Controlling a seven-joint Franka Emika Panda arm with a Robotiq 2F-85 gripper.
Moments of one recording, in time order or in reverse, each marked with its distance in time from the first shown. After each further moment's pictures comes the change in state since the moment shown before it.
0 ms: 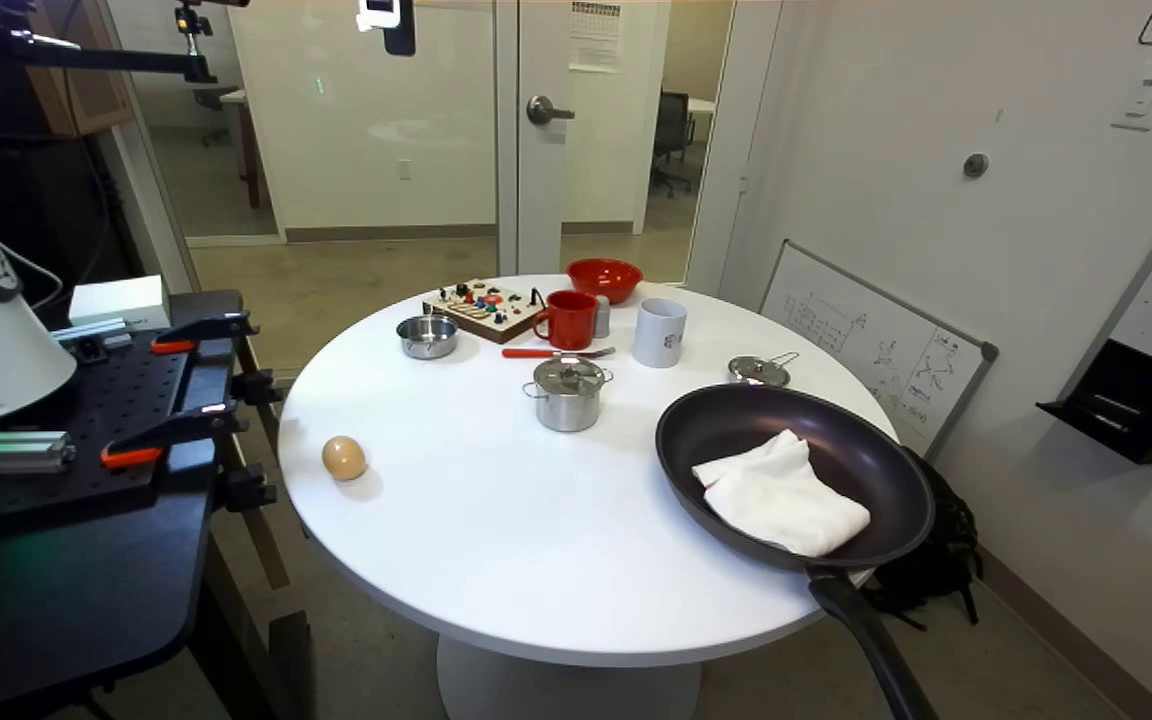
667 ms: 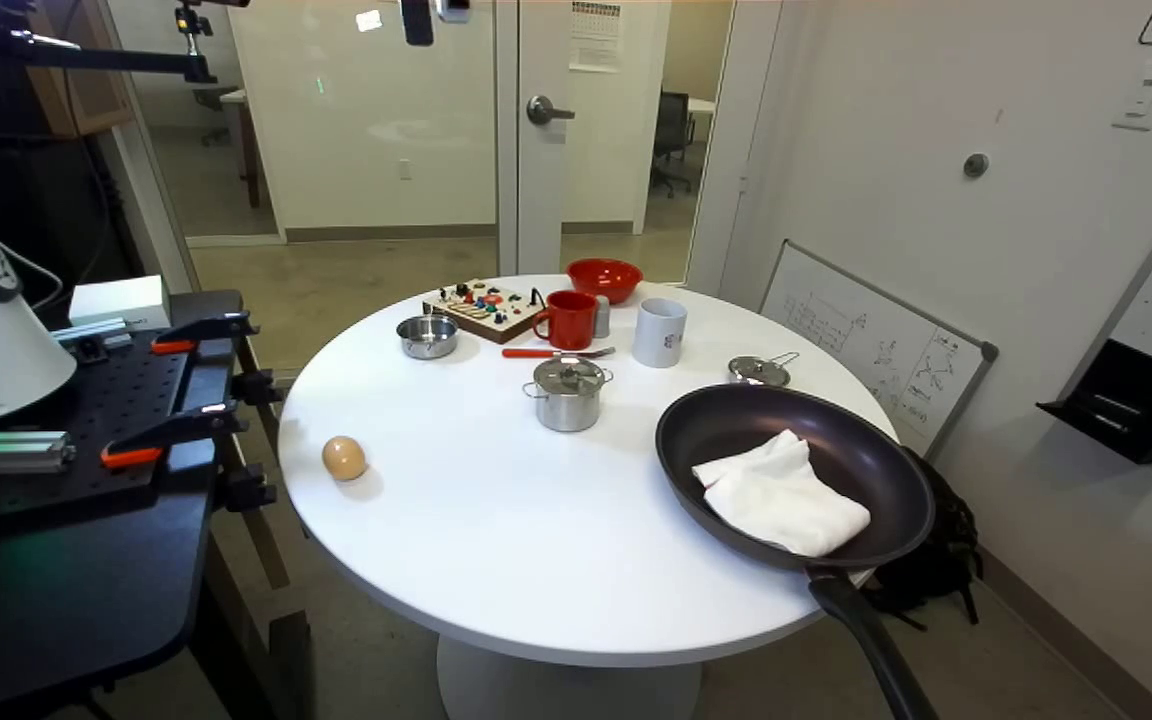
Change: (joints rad) arm 0.094 0.004 -0.026 0.001 0.006 0.096 -0.282
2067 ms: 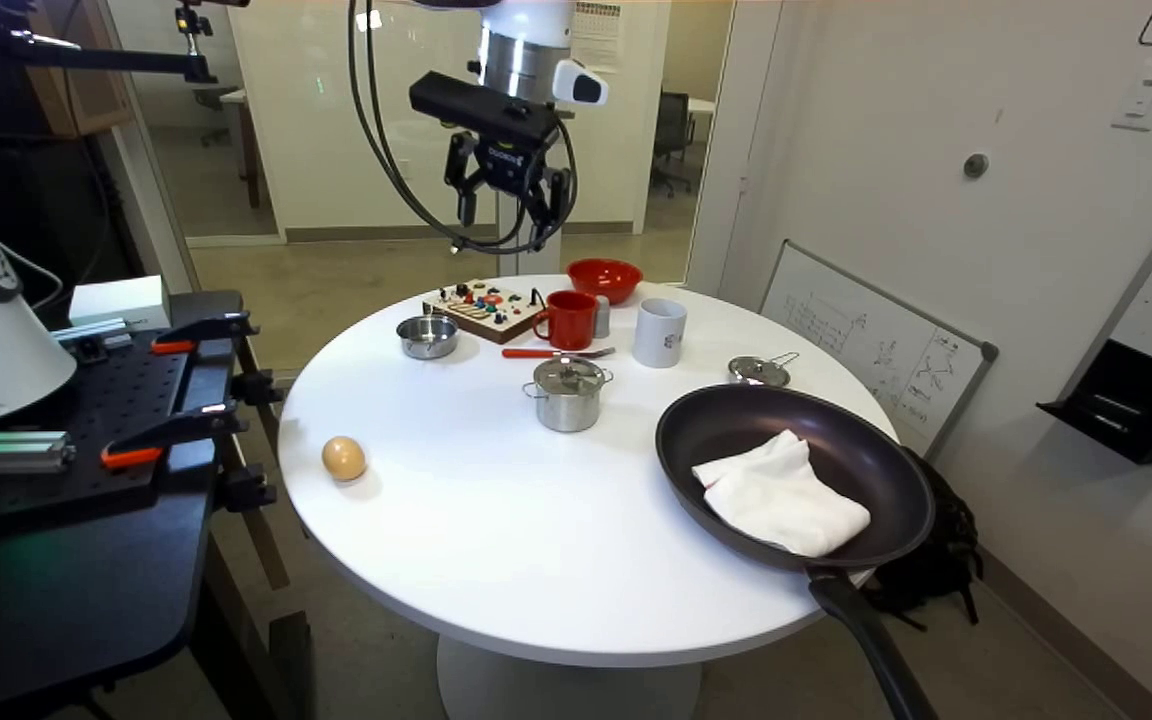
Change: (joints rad) arm 0.167 0.622 0.017 0.162 0.504 0.260 -0.776
